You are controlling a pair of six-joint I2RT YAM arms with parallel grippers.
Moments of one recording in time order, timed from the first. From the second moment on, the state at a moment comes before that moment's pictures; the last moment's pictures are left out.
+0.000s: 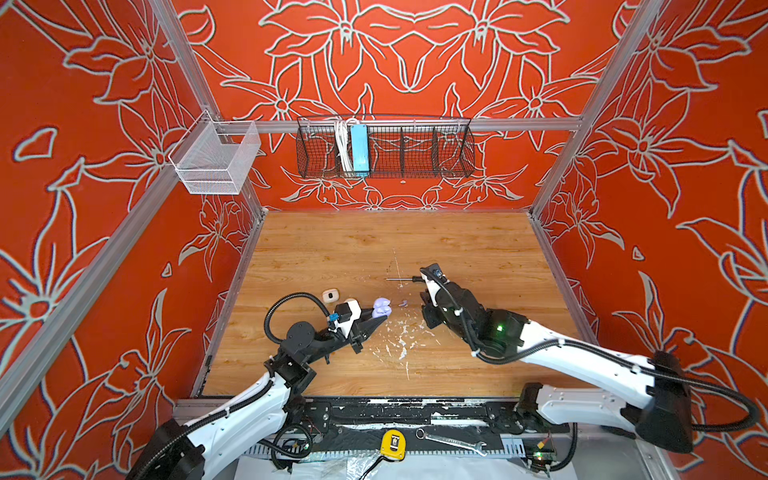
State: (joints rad) left arm -0.56 0.74 0.14 0.76 0.49 -0.02; right arm 1.00 1.13 0.87 -0.31 0.46 0.29
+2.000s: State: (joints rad) left arm -0.67 0.47 0.01 0.89 0.41 0.10; right arm 1.57 1.37 0.80 0.73 0.88 0.08
